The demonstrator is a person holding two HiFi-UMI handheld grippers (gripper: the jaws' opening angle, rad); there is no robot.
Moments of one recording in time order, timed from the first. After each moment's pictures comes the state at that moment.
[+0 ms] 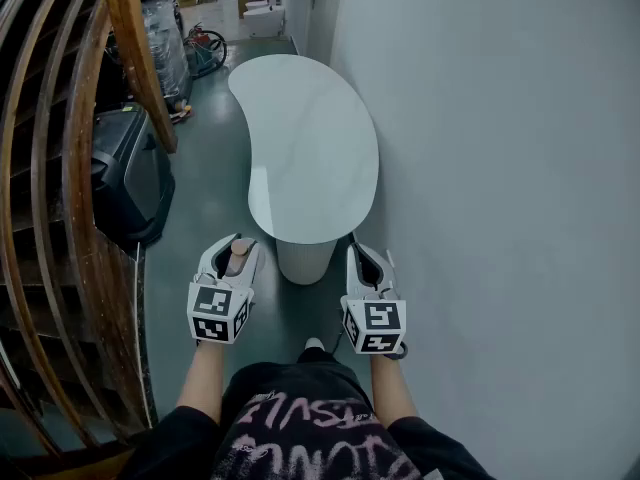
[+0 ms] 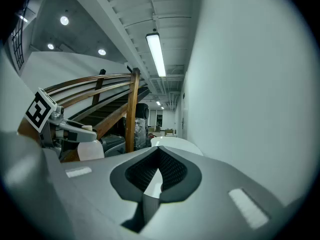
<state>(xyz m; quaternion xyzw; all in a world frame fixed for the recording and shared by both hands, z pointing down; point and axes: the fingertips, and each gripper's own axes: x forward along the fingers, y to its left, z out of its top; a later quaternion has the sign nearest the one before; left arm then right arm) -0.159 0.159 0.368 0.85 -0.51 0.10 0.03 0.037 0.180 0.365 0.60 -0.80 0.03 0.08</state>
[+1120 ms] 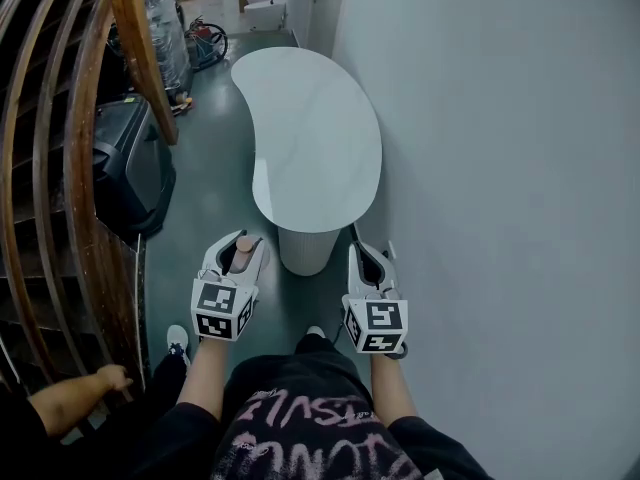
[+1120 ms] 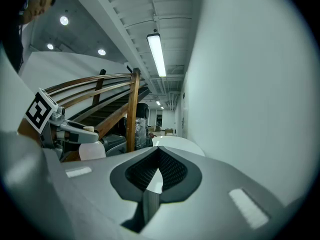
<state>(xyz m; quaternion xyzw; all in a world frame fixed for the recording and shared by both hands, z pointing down) -0.163 0.181 0.372 0.86 -0.50 0.11 0.04 0.026 0.205 0.367 0.60 -0.79 0.03 0.07</state>
